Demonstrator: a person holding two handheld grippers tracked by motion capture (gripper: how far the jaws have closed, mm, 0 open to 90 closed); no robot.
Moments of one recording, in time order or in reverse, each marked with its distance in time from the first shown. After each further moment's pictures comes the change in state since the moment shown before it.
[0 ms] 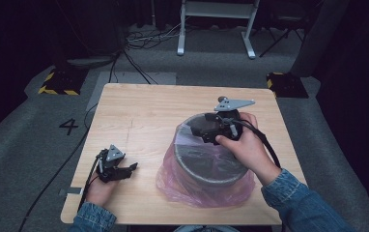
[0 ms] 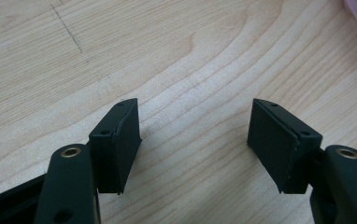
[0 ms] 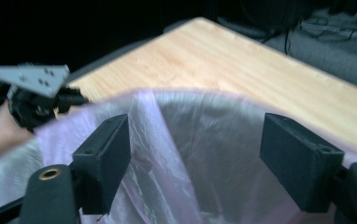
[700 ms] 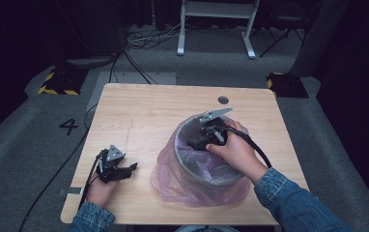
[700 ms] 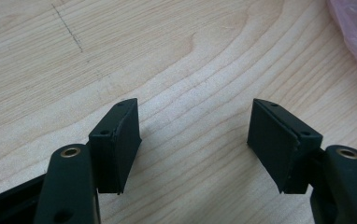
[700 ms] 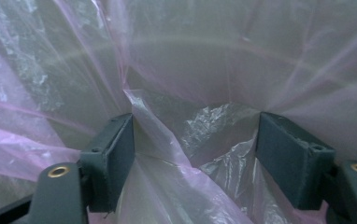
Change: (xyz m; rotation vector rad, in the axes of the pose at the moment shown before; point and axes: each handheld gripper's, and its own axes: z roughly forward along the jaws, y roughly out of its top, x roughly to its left) left arm 0.000 0.000 0.000 0.000 0.003 -0.003; right arm -0.001 -0.027 0.045 0.260 -0.001 -0.008
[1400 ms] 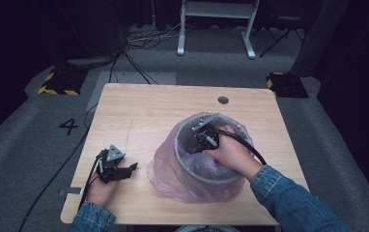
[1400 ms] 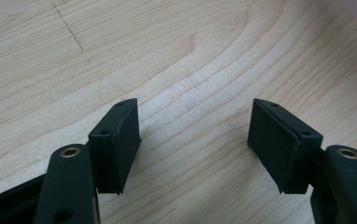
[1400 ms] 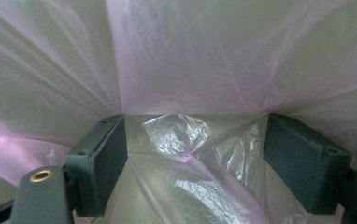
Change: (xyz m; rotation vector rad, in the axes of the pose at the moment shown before) left arm -0.001 0.000 0.000 -0.001 0.004 -0.004; right arm 0.001 -0.010 0.030 0.203 0.032 -0.007
